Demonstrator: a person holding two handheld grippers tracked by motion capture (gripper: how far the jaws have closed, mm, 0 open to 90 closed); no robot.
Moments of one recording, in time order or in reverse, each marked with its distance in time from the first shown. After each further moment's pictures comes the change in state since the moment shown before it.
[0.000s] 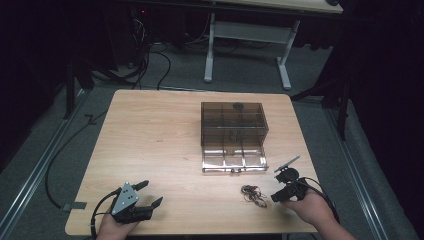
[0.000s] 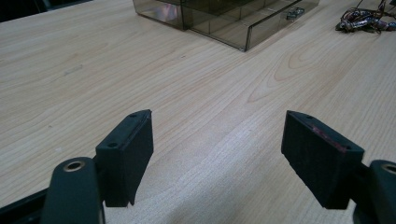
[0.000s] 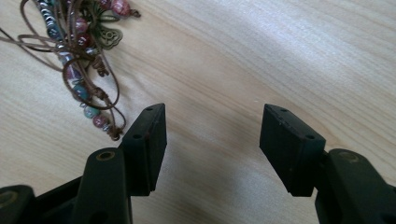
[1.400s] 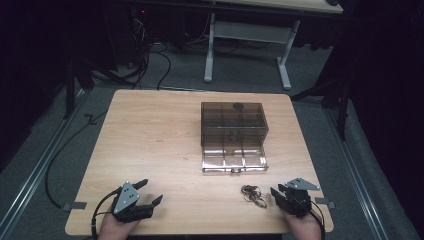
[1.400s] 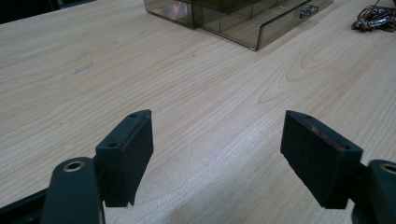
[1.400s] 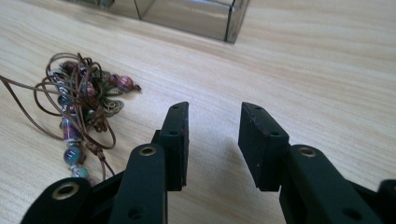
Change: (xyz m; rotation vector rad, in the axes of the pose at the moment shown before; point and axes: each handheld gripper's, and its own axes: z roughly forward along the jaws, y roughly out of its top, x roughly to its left) left arm -0.001 0.001 0.003 0.007 0.040 -0.009; right arm 0.008 -0.056 0.030 -0.614 -0.053 0.080
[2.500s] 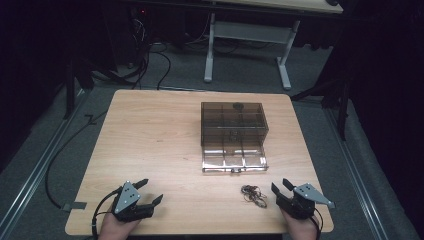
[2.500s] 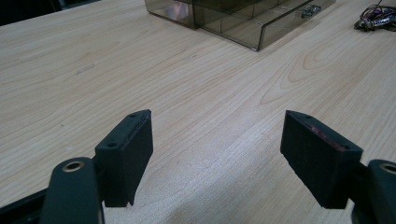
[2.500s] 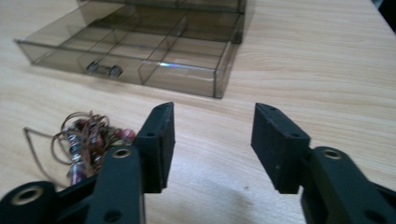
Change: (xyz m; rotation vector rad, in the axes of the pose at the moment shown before) left arm 0.000 0.001 0.001 -0.001 0.010 0.001; right arm -0.001 -0.018 -0.005 -0.309 -0.005 0.048
